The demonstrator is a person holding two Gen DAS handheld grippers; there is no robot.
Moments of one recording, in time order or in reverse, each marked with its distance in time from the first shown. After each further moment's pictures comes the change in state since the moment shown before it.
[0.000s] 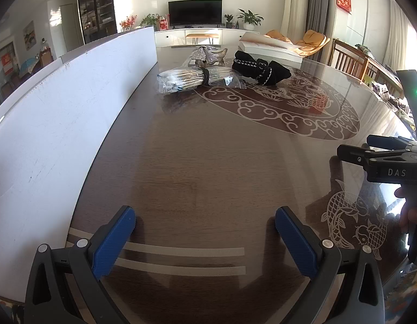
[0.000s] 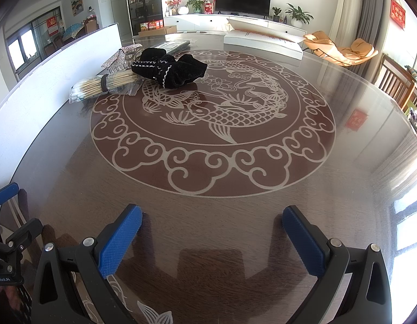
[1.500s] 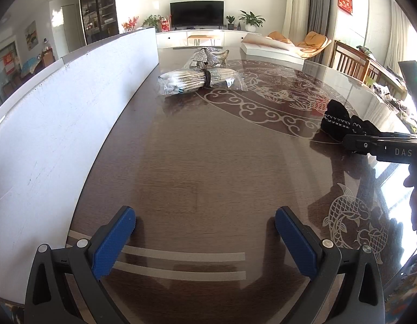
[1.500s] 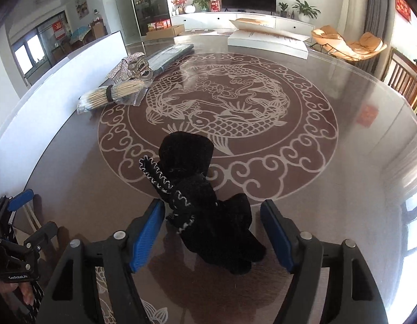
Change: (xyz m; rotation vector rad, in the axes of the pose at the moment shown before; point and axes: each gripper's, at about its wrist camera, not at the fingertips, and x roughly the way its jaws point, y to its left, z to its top) left arm 0.001 -0.002 0.003 -0.006 -0.008 0.009; right arm -0.001 -0.016 0.015 0.016 0.025 0.084
